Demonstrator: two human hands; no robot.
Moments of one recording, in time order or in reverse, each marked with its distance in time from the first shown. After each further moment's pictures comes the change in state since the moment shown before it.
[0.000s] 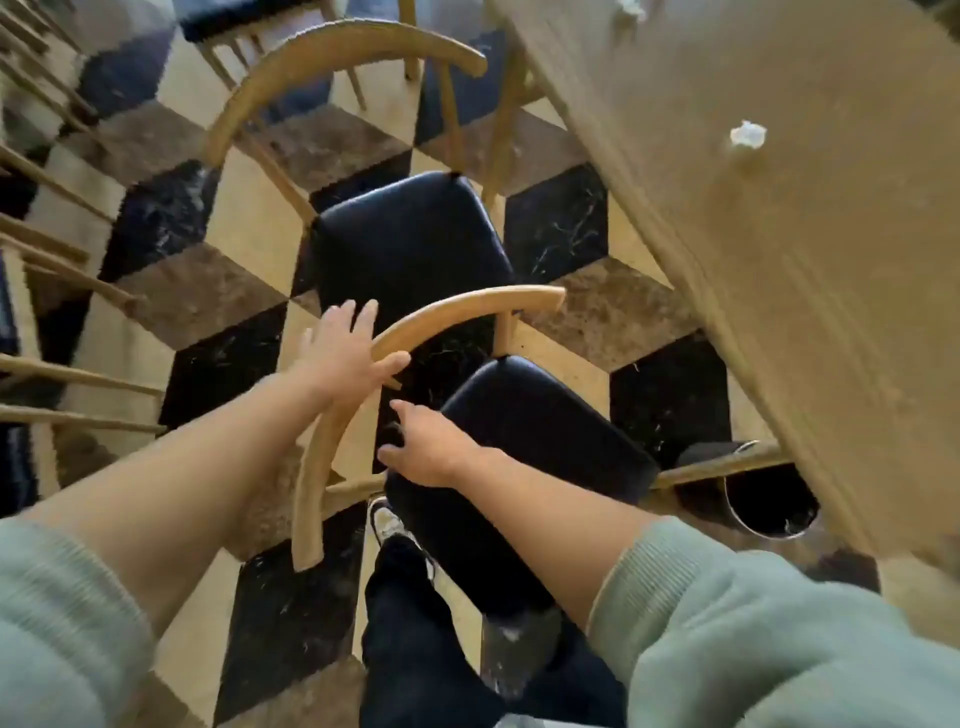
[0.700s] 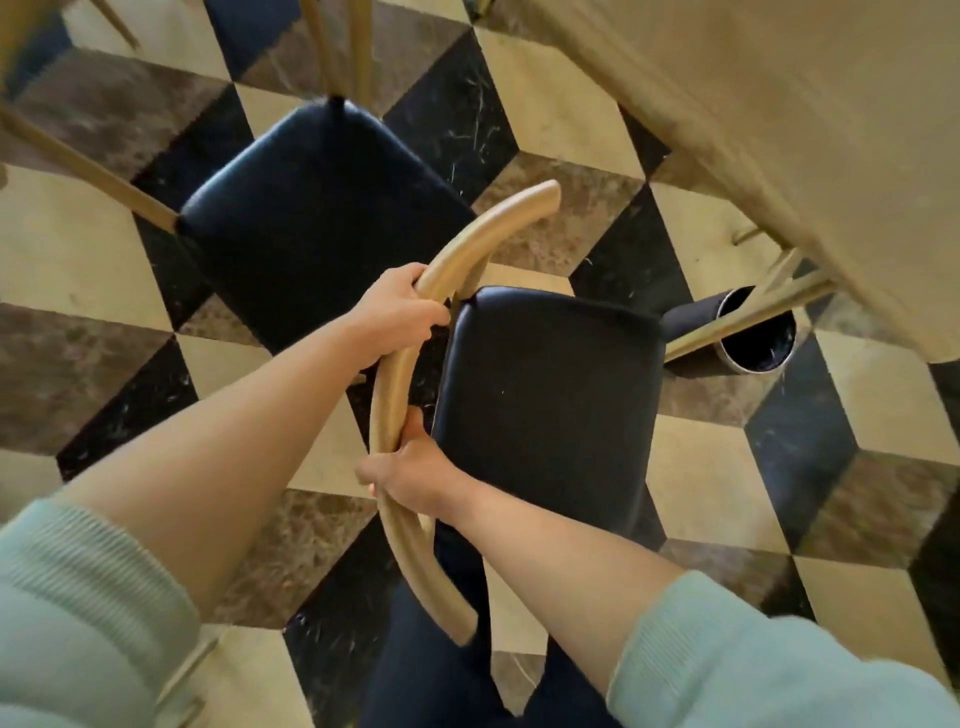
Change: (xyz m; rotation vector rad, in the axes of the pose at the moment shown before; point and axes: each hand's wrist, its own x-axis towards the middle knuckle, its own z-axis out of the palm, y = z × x) left_hand 0.131 -0.021 0.013 -0.580 -0.423 0.301; right_hand 0.131 -0.046 0.107 0.966 0.235 0.381
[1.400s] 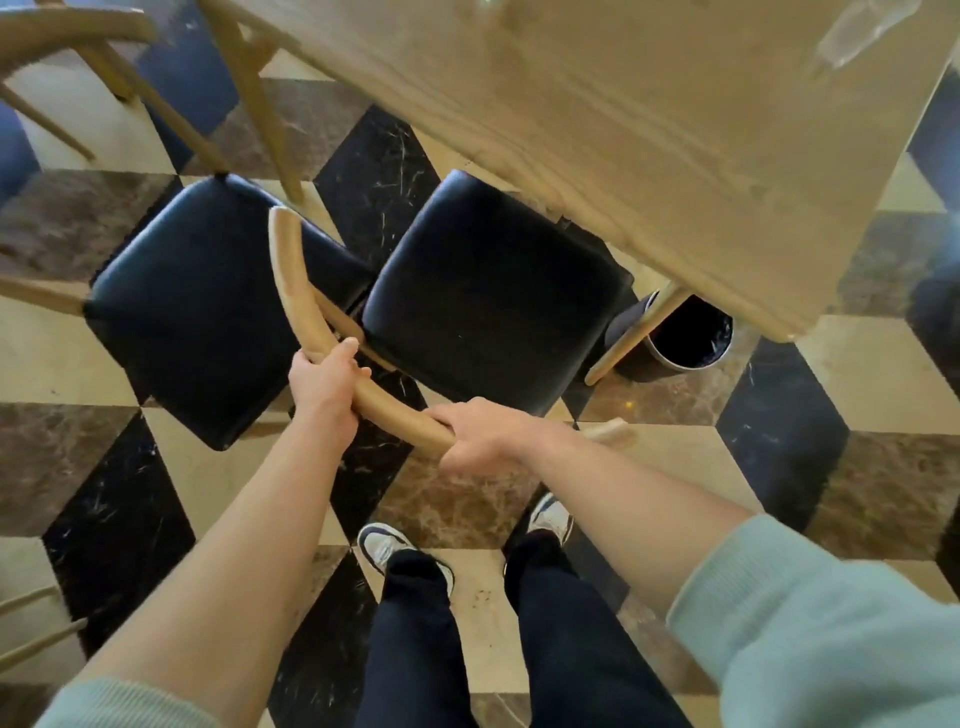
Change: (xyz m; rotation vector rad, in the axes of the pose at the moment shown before) left_hand -0.003 0.071 0.155 -0.759 0.558 -0.408; right_hand -0.070 0.029 -0.274 -0.762 -0.061 -0.216
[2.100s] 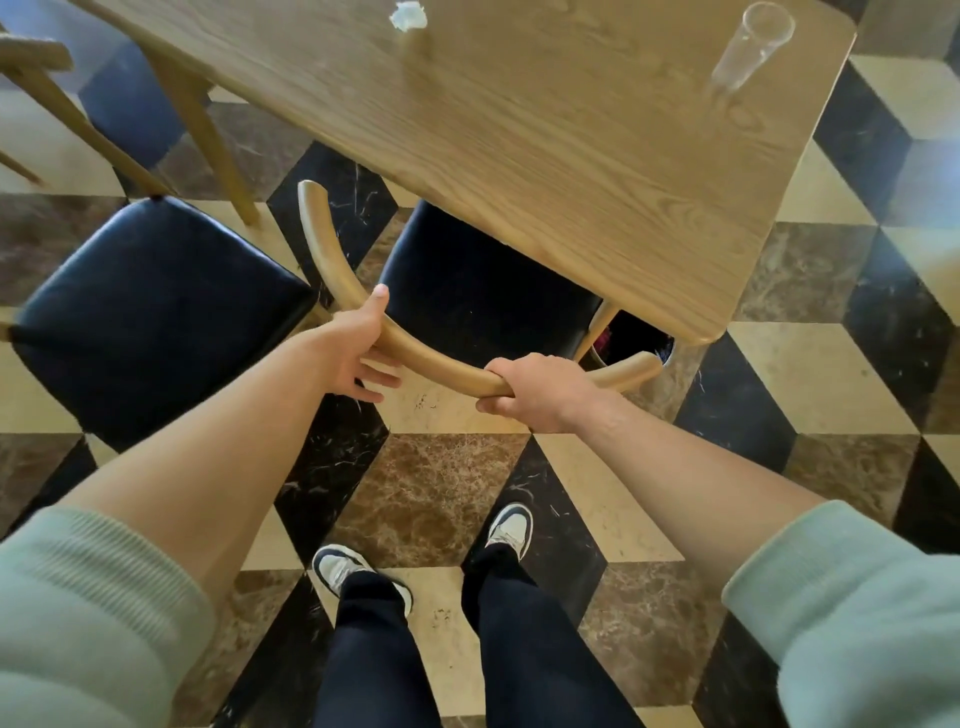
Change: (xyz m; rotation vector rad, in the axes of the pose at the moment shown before) left_hand -0.052 0.039 0.116 0.547 -0.436 -0.188; right_hand -0.093 0.100 -0.091 -0.443 0.382 0.092
